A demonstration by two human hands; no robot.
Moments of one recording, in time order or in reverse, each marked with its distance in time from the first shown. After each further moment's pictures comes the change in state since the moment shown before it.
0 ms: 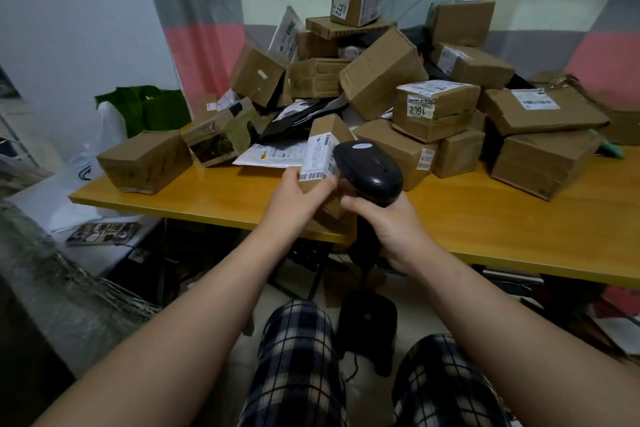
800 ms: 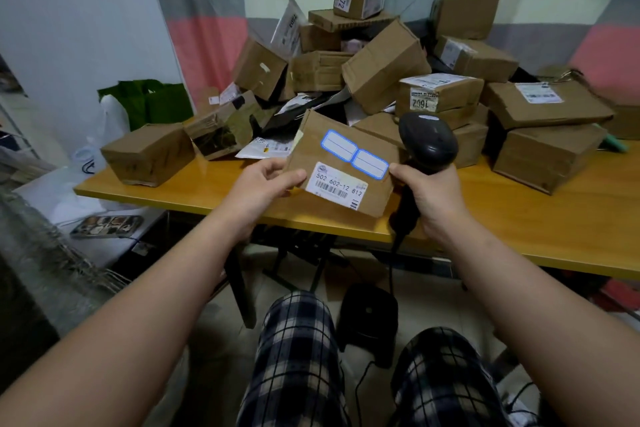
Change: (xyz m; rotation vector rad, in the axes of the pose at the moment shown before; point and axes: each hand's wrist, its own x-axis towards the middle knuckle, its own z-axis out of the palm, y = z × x) left_hand 0.015 -0.018 -0.044 -0.142 -0.046 -0.039; right_hand 0.022 -0.013 -0.035 0.026 0.317 -0.043
